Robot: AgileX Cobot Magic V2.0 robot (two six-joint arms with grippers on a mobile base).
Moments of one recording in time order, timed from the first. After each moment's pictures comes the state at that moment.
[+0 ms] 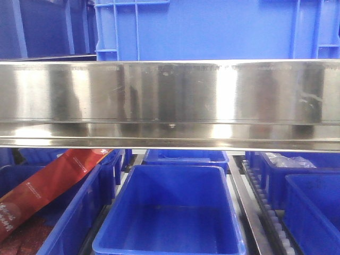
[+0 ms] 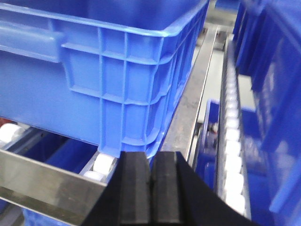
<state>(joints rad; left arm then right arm) -0.55 0.43 -0.91 0.30 0.72 -0.27 0.19 0.42 -0.62 0.20 0.54 -0.23</state>
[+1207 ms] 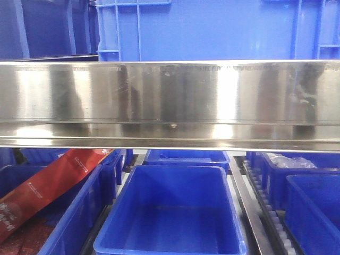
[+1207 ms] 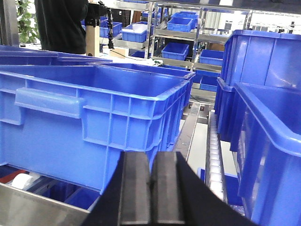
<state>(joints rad) -0.52 0.43 -0.88 0.29 0.71 -0.26 0.19 0.16 -0.58 0.20 0.49 -0.23</state>
